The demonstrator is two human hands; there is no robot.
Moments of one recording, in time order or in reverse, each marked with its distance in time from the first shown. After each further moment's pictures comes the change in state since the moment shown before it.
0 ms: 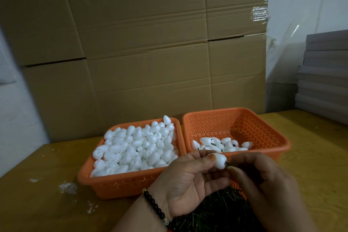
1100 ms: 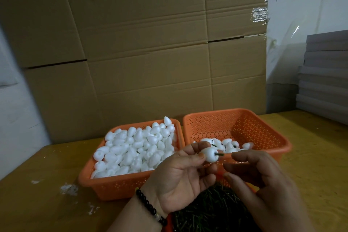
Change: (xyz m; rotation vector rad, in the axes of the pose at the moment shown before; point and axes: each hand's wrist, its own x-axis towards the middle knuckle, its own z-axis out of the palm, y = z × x) left_hand 0.001 0.008 -0.017 -0.075 -0.062 0.017; right_hand -0.003 -0.007 0.001 0.193 -0.031 0.066
